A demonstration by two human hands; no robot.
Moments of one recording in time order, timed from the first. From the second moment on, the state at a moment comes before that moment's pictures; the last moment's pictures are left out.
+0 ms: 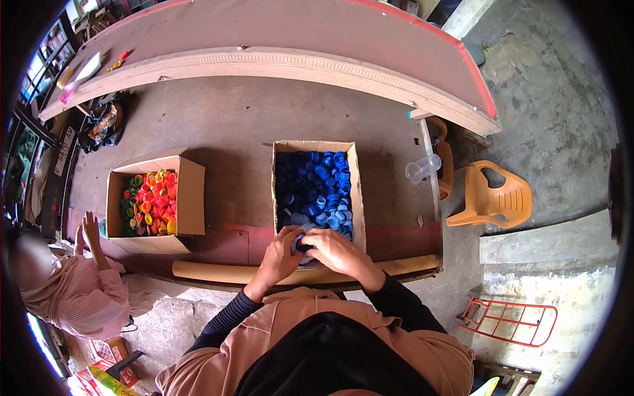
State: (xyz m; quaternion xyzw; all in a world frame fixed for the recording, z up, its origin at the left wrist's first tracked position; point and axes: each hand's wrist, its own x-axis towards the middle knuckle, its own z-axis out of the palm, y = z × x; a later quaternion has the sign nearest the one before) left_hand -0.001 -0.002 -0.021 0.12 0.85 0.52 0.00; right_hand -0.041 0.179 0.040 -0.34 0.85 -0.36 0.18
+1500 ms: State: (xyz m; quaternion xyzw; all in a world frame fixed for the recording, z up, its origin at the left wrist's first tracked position) left_hand 0.002 -0.004 -0.003 0.06 0.84 0.53 0.06; right_hand -0.064 0.189 0.020 -0.34 0.74 -0.51 0.28
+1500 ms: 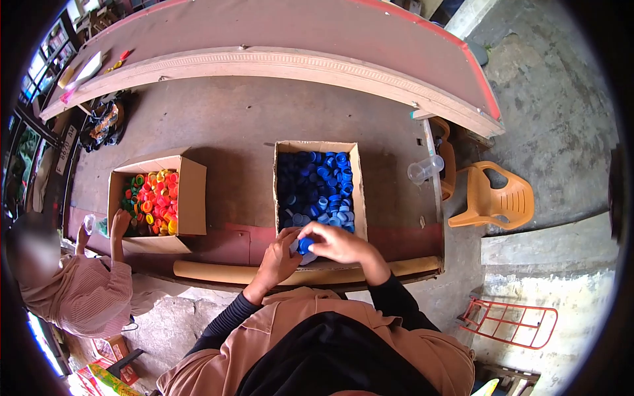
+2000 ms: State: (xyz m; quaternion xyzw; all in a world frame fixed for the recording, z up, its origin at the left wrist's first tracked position) left_hand 0.008 0.002 -0.003 0.07 0.85 0.51 0.07; right_hand -0.119 0.214 0.001 -0.21 0.77 -0.49 0.34
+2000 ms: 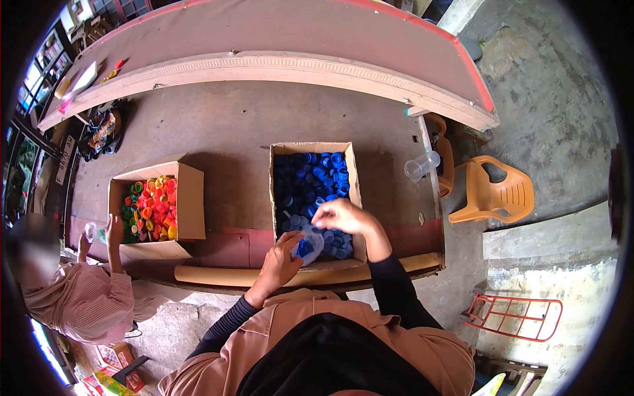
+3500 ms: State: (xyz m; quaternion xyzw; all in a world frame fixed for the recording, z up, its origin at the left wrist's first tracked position) left_hand 0.006 -0.006 -0.015 0.08 0.84 0.54 0.06; right_hand -0.237 0.210 -0.125 -0.09 0.94 -0.31 -0.14
